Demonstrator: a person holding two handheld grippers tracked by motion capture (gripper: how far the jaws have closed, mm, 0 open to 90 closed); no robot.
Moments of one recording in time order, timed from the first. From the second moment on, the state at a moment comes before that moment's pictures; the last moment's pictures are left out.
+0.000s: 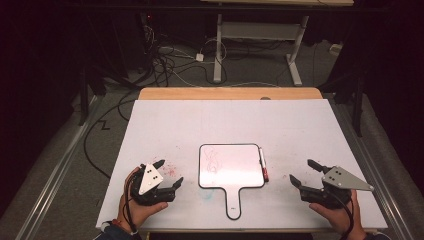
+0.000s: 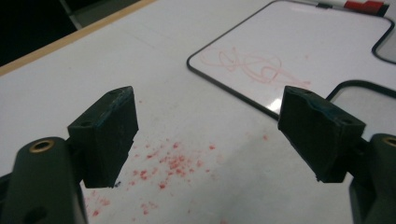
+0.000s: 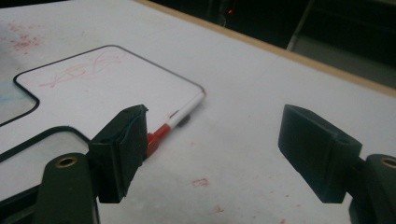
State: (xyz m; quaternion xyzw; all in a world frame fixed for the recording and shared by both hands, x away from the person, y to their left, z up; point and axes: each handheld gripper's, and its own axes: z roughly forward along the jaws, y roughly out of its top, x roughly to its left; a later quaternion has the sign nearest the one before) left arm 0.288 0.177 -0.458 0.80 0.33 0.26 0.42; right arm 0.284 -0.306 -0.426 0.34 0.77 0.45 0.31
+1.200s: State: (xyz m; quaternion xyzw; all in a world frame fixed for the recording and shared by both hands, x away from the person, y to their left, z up) left arm 0.290 0.167 -0.473 0.84 0.31 0.24 0.38; right arm 0.397 -0.256 -0.442 0.41 0.83 0.37 0.11
